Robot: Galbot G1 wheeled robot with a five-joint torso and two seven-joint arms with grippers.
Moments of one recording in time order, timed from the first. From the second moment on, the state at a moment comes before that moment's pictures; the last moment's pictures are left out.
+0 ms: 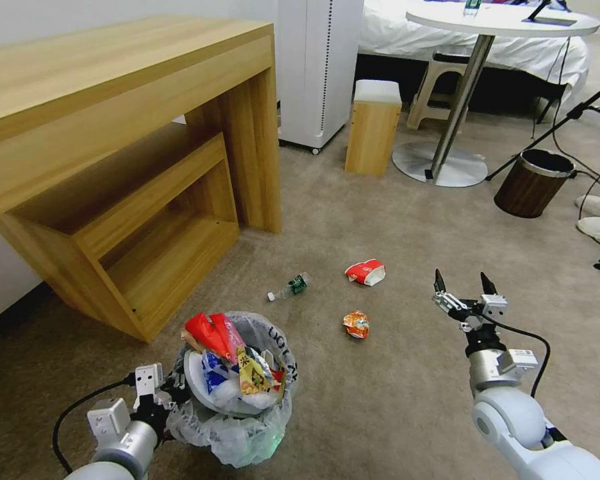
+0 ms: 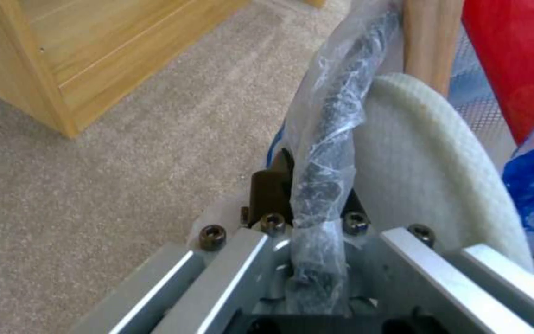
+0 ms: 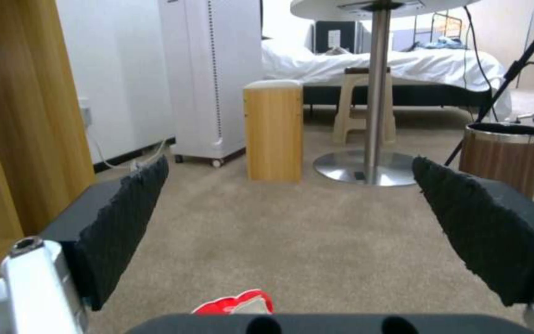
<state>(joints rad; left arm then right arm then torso) 1.78 -1.06 -0.55 -2.23 -0.74 0.30 -0.31 -1.35 0.90 0.35 1.81 0.56 0.37 0.34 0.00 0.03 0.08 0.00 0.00</state>
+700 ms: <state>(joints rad) 1.78 -1.07 -0.55 -2.24 -0.74 0.29 -0.33 -1.35 0.90 0.34 1.79 0.54 0.39 0.32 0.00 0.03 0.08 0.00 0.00</state>
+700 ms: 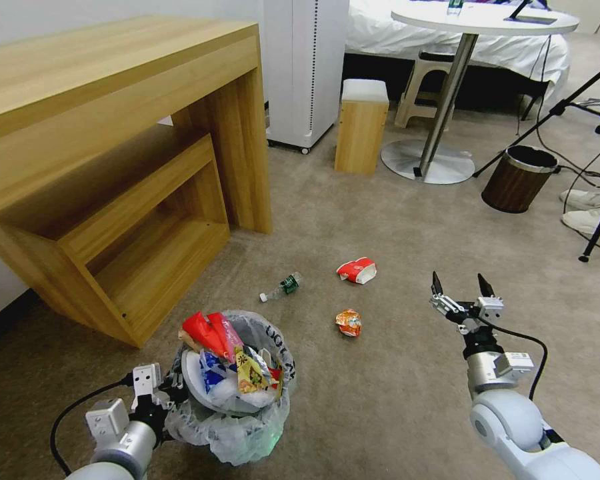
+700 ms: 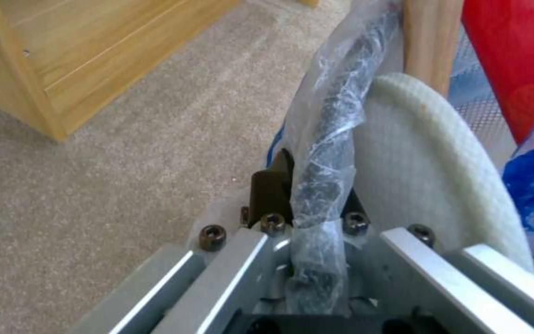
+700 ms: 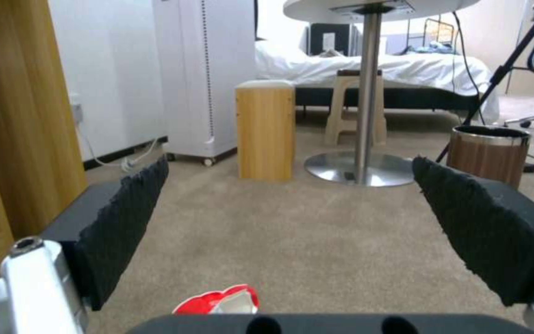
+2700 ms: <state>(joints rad) 1.77 -1.07 -0.56 -2.22 -0.75 0.29 -0.33 -1.28 0.89 0.28 1.74 0.59 0.37 0.30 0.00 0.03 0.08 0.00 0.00</state>
